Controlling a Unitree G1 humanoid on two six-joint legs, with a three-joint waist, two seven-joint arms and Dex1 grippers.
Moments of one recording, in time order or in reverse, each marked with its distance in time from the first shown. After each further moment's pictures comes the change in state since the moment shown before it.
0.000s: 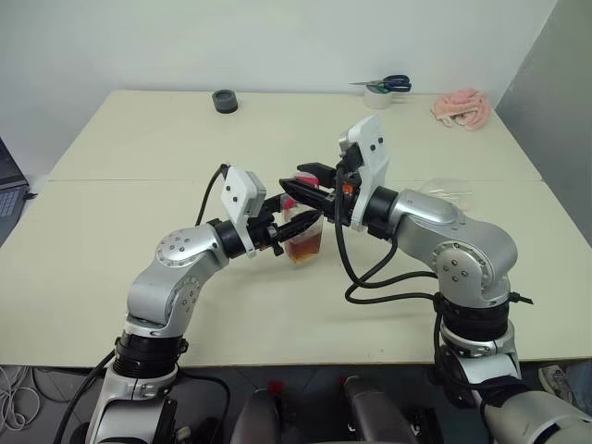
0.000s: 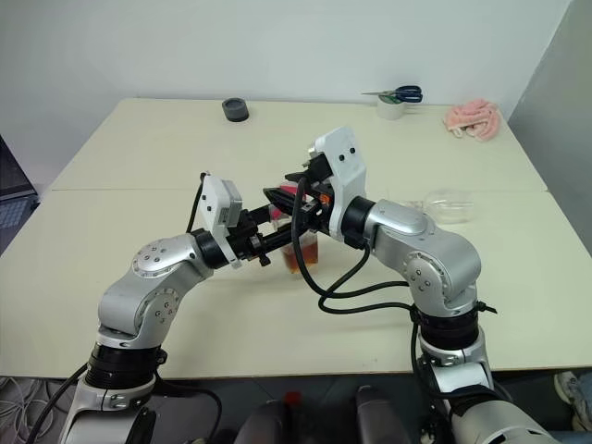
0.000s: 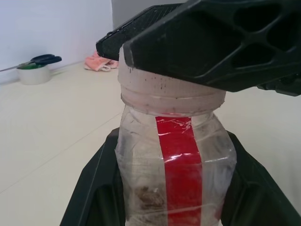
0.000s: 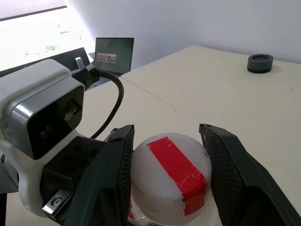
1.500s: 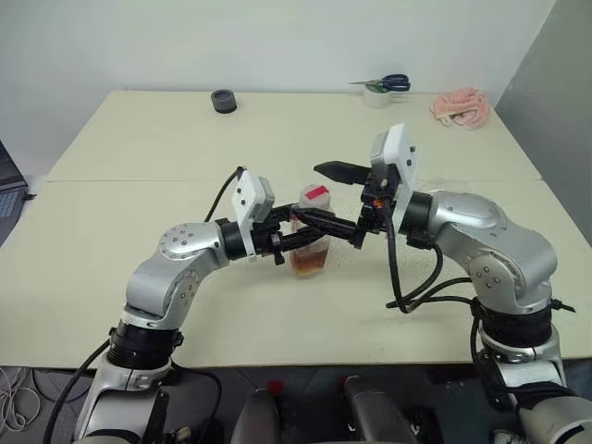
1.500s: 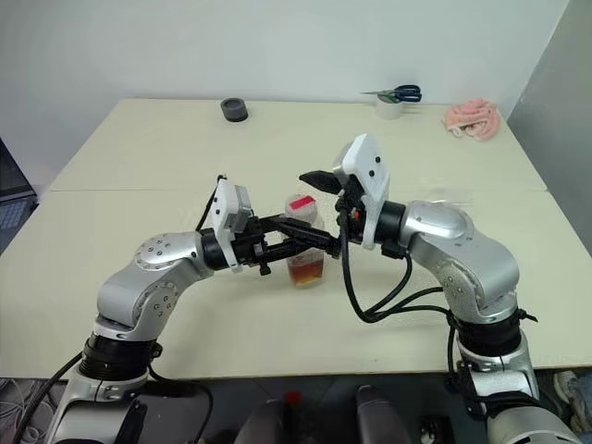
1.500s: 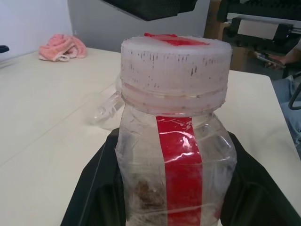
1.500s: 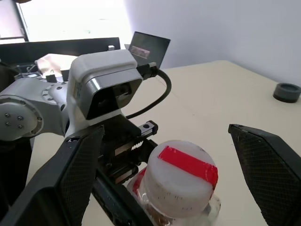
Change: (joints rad) left arm -0.045 0.059 -0.058 0.042 -0.044 0.019 -0.133; right arm 0.059 -0.198 0.014 -0.070 0.023 -0.138 0.235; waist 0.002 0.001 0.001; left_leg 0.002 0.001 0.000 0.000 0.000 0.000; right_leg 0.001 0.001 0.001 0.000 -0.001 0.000
